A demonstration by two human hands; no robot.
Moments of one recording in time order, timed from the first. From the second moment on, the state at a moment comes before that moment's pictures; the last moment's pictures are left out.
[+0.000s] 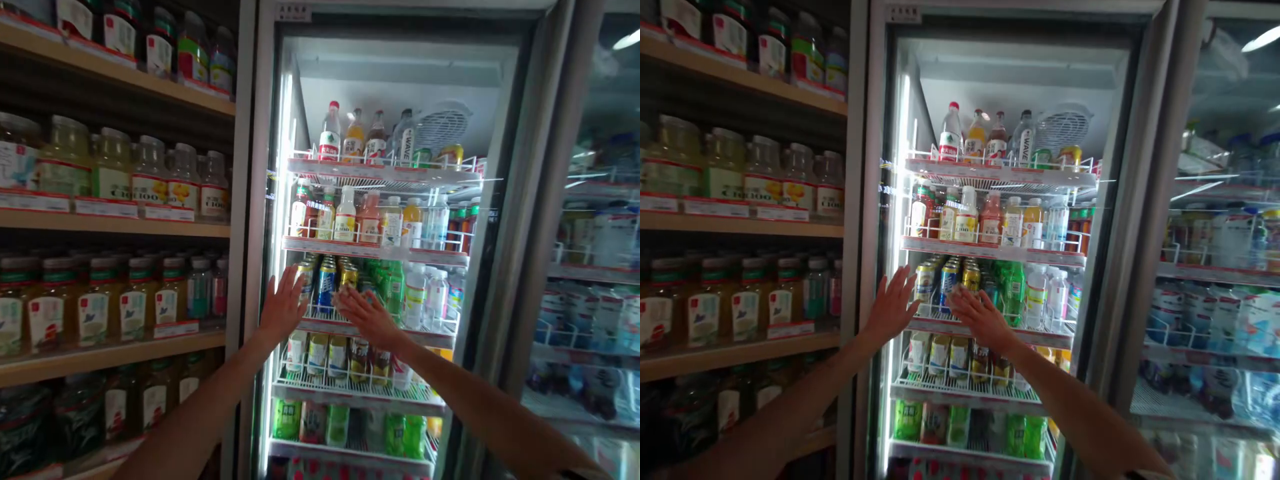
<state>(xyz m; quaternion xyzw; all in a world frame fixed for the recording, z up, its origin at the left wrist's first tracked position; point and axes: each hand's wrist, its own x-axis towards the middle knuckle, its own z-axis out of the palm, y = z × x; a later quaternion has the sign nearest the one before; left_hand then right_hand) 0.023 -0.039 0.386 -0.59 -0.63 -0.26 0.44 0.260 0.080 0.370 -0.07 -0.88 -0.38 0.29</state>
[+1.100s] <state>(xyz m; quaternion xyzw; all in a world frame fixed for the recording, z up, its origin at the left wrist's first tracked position) 0.105 0.009 0.323 -0.68 -0.50 -0.29 0.46 0.422 0.141 0.306 -0.36 -0.66 -0.31 0.59</state>
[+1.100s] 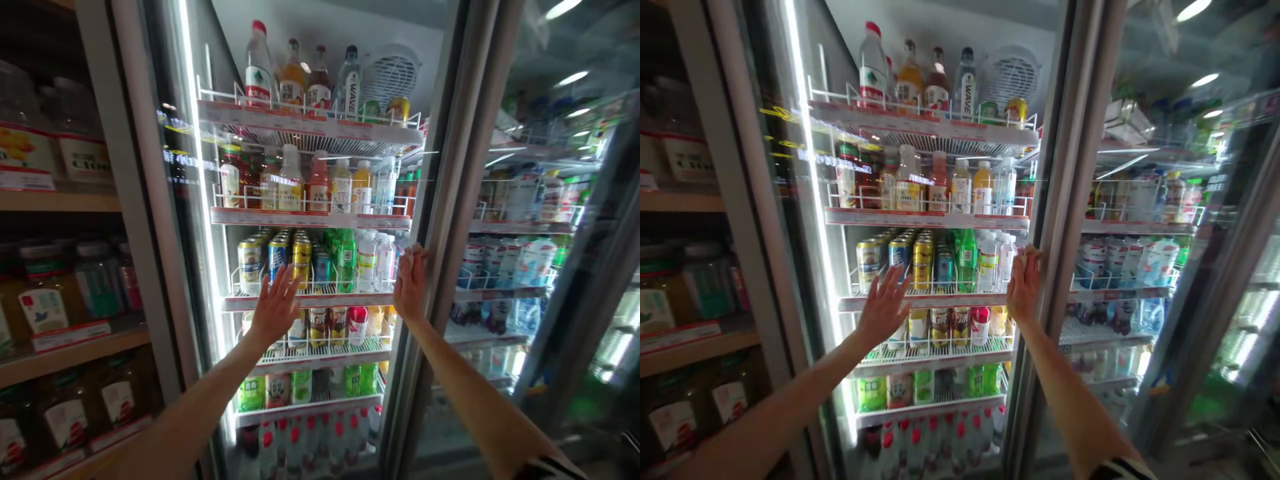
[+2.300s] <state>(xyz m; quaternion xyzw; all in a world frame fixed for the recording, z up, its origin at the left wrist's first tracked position) 0.006 -0.045 0.308 -0.60 -0.64 -0.24 0.41 0.240 0.068 0.303 -0.13 -0.87 -0.33 0.35</state>
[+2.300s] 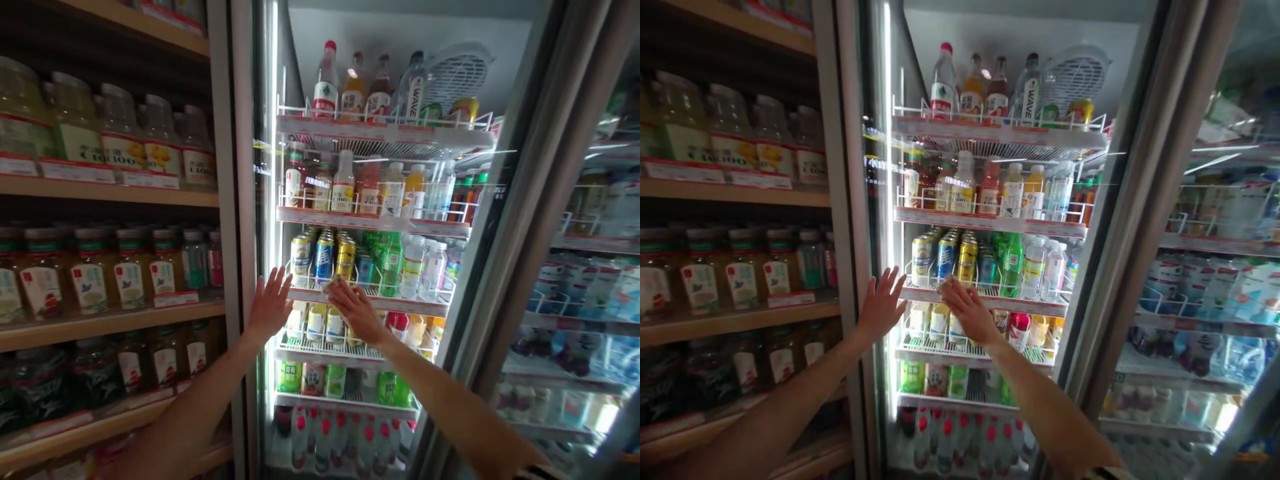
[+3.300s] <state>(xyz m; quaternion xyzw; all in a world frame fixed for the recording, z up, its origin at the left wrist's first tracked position) -0.035 -0.065 0.330 -0.59 -0.64 -0.22 0.44 0.180 0.058 0.351 -0.17 -0.84 -0.32 0.41</state>
